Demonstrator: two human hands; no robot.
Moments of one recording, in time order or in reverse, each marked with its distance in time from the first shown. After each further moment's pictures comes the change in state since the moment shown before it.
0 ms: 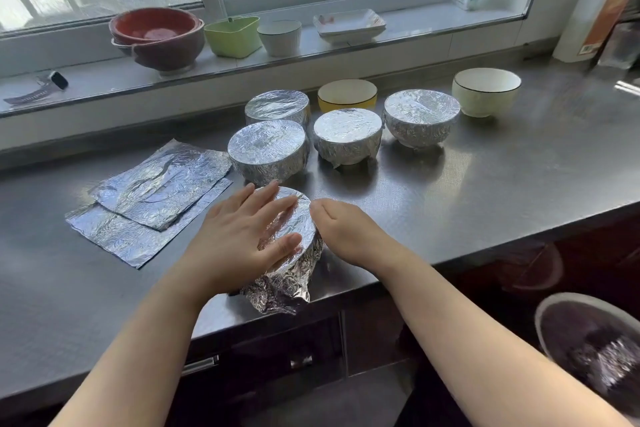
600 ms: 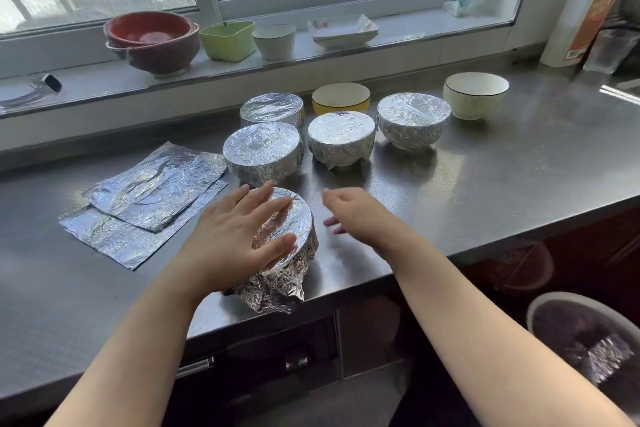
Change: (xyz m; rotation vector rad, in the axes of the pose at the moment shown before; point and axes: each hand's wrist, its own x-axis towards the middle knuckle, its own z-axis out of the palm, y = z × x) left_hand 0.001 -0.002 0.001 -0.007 -0.005 -0.002; right_hand 0.005 0.006 -0.020 0.291 0.037 0.224
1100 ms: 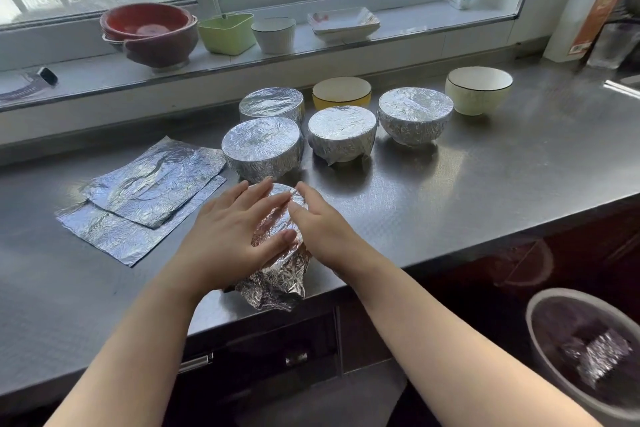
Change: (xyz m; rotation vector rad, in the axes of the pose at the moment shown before) left_hand 0.001 0.000 0.004 -0.032 0.064 0.000; right_hand -0.015 -0.012 0.045 0.181 -0.053 -0.069
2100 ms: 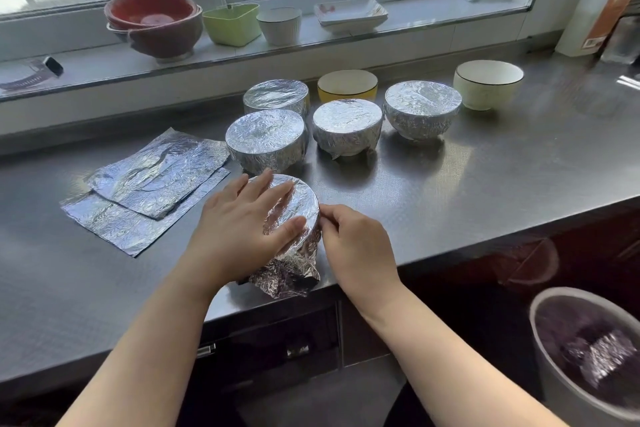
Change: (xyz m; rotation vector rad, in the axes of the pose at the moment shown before) left_hand 0.003 0.010 0.007 0.040 0.020 -0.111; right_hand -0.032 0.025 -0.004 -0.490 0.413 -0.261
